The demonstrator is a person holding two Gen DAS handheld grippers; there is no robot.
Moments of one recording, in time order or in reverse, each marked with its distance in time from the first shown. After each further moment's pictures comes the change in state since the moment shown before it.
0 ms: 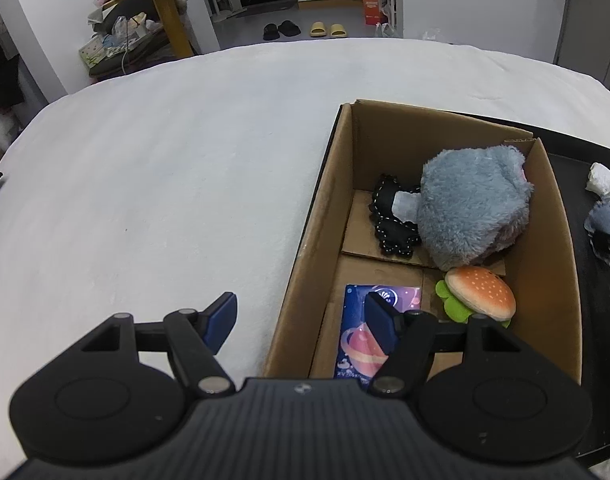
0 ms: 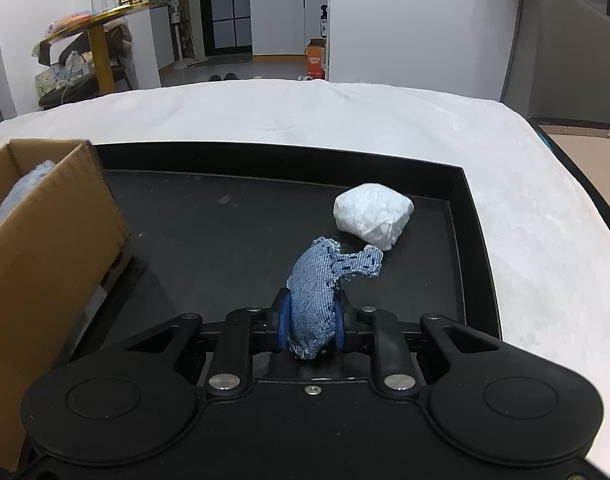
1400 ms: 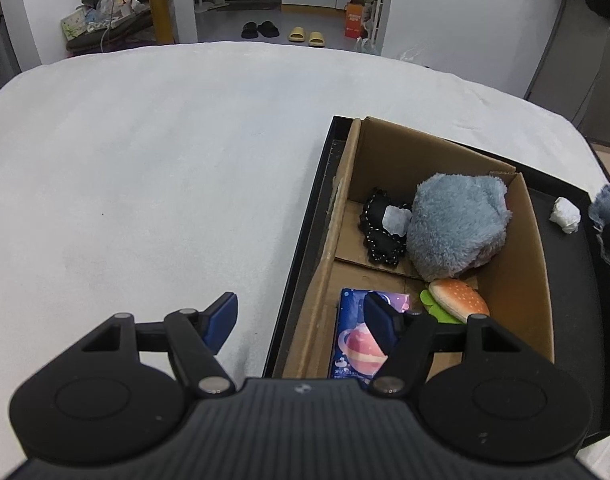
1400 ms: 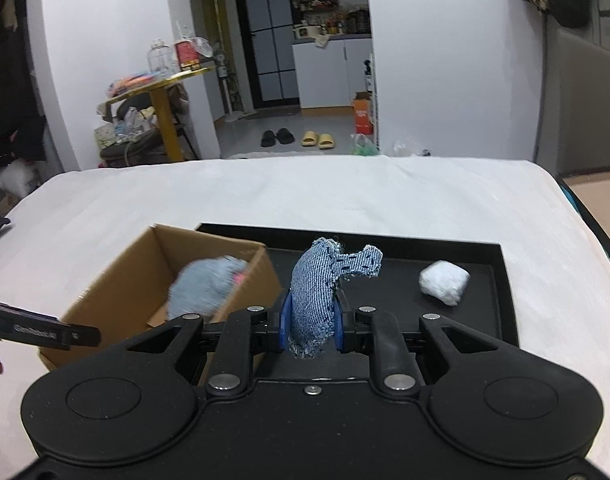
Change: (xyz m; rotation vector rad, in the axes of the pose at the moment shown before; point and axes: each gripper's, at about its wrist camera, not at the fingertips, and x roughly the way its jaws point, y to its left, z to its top) left arm -0.001 0.039 -0.002 -0.097 -0.010 -0.173; right arm -0.085 0.047 0.034 0.017 -0.147 0.168
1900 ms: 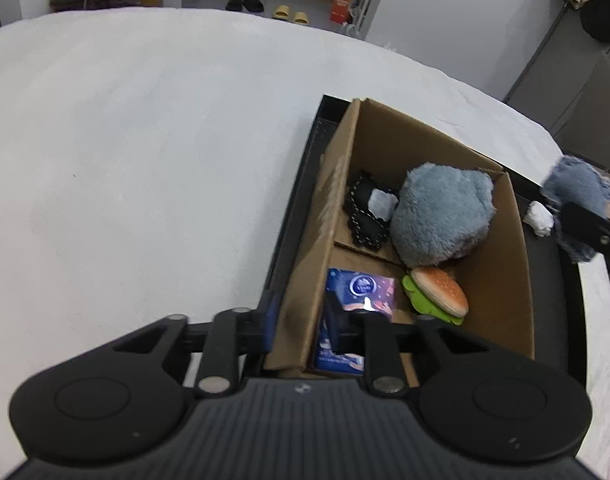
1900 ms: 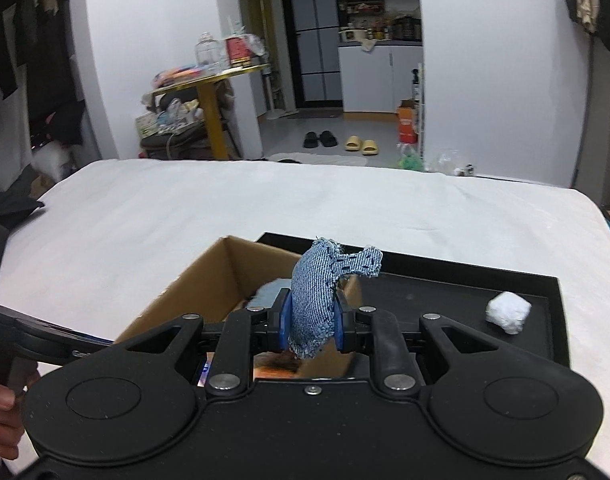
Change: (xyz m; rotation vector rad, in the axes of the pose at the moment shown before) left arm 0.010 0.022 -0.002 -0.078 0.063 -0.140; right arm 0.003 0.053 0.017 -0.080 0.006 0.101
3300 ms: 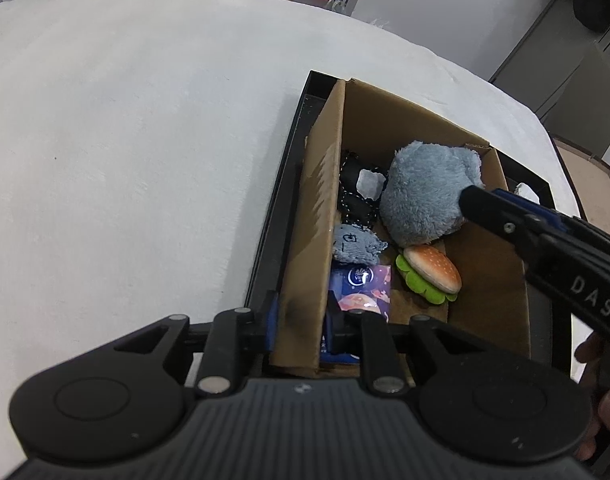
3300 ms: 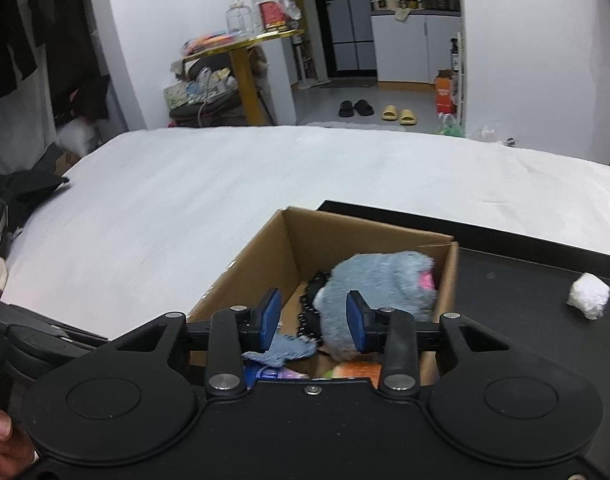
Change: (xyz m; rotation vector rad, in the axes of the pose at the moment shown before) left arm 0.006 0.005 -0.004 0.008 0.084 -0.080; right arm 0.026 0.036 -0.002 0.007 0.084 0.083
